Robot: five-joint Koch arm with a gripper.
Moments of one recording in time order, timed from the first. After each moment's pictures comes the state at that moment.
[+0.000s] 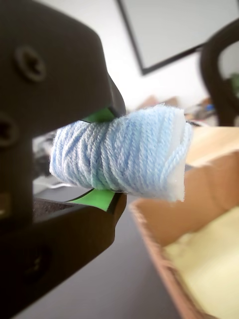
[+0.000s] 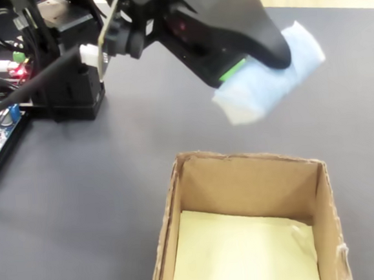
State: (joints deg) arm 40.6 113.0 131.7 3.3 80.2
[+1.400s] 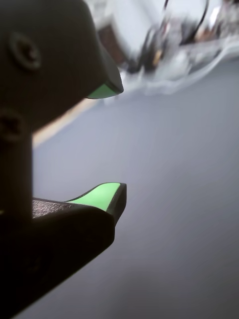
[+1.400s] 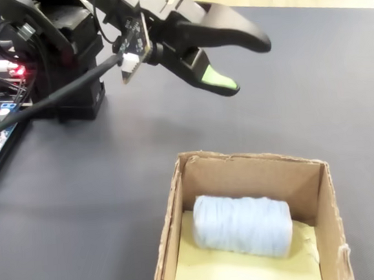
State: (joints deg) arm 10.5 130.5 165.2 -2.0 92.8
